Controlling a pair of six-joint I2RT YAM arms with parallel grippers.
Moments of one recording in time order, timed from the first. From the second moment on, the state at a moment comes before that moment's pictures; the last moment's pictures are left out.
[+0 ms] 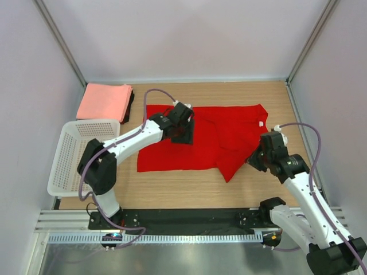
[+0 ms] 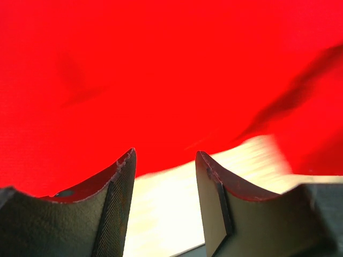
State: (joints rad) left arm -0.76 1.78 1.44 -0.62 -0.02 -0.56; right arm 0.27 0.79 0.74 -0.87 0.08 0.83
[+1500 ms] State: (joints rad) left arm -0.39 1.31 0.64 -0.52 -0.17 -0.90; right arm 0.27 0.68 0.79 -0.87 0.15 0.90
